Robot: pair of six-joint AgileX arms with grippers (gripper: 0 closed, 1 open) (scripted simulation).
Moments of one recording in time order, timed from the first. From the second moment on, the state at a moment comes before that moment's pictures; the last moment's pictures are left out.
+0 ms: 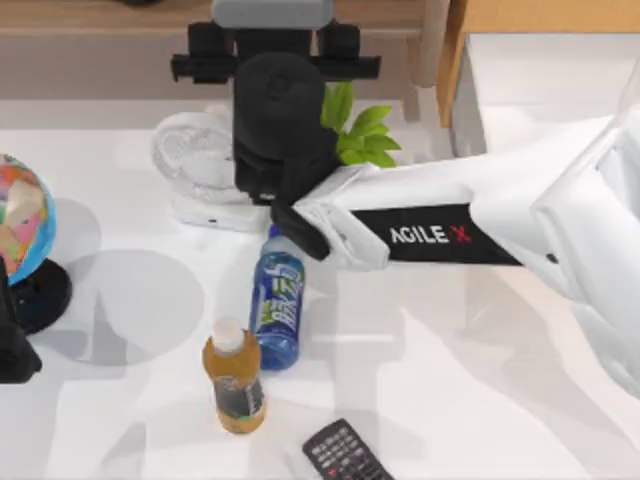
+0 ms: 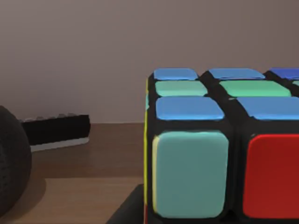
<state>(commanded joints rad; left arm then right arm) 0.00 0.00 0.00 0.00 0.00 0.00 0.80 2.39 1.65 0.90 0.83 -0.08</state>
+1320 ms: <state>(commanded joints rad) 0.00 0.00 0.00 0.00 0.00 0.00 0.70 2.59 2.03 0.69 0.73 -0.07</state>
